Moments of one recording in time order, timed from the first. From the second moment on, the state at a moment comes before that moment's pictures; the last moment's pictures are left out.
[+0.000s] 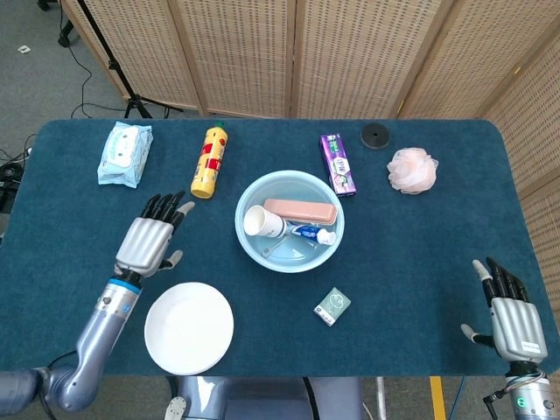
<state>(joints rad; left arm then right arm) -0.73 -1.30 -0.03 -1.89 1.01 1.32 0.51 0.06 -1.11 0.05 -1.80 -1.38 1.42 -0.19</state>
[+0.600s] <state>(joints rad) -0.37 -1.26 0.20 -1.80 1.30 1.57 0.42 0.07 -1.10 0.00 -1.80 -1.48 1.40 -0.24</state>
